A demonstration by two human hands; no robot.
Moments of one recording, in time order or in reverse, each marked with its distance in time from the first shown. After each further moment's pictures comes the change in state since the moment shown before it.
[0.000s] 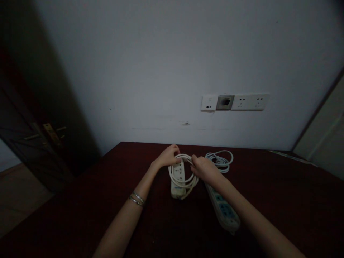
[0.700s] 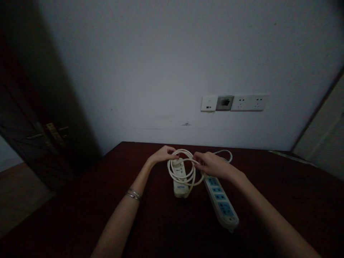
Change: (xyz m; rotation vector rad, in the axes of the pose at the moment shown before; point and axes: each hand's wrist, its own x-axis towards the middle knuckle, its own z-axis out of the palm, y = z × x) left_hand -0.003 -0.026 -0.011 -0.594 -0.206 -0.021; right_hand -0.012 0.024 -0.041 0.307 -0.023 -0.220
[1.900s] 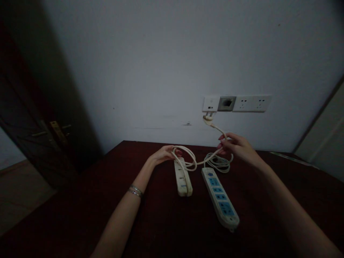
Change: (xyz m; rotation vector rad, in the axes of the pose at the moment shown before) left_hand -0.002 -0.020 0.004 -0.751 -0.024 -0.029; right_hand -0.014 0.056 -0.041 0.905 0.429 0.290
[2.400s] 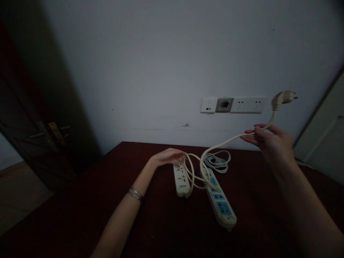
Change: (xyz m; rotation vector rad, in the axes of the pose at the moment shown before) left_hand 0.004 0.017 0.031 0.031 -0.074 -0.217; right_hand -0.011 -0.025 -0.042 0.383 0.630 -0.141
